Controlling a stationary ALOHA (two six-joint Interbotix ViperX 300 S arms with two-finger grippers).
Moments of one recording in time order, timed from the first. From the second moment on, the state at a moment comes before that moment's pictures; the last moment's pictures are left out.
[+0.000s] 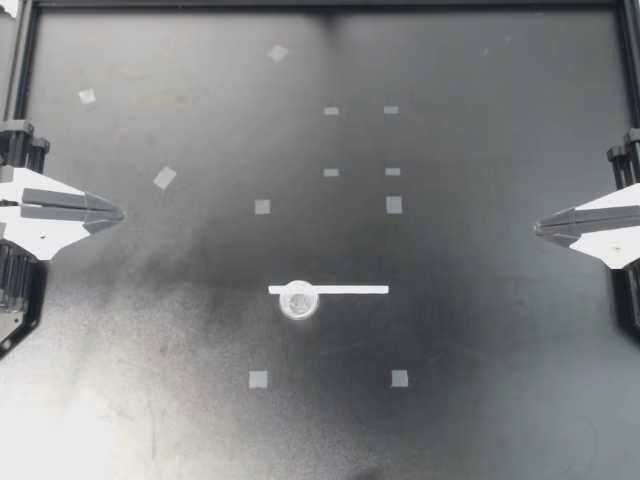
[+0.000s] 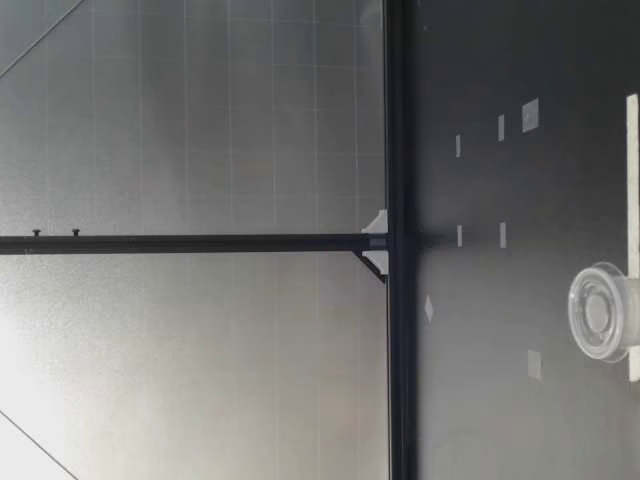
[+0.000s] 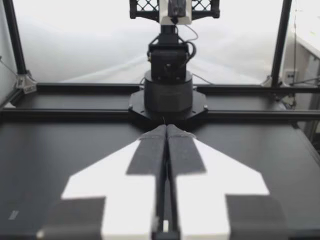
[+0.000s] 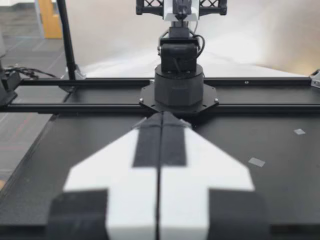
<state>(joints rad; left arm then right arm) 0.00 -0.97 1.19 0.00 -0.29 0.00 0.00 -0.97 1.19 0.00 -0.29 0.00</state>
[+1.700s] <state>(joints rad) -0.04 -0.09 0.95 -0.05 -0.27 -0.06 0.00 0.10 0.97 -0.05 -0.56 0.17</state>
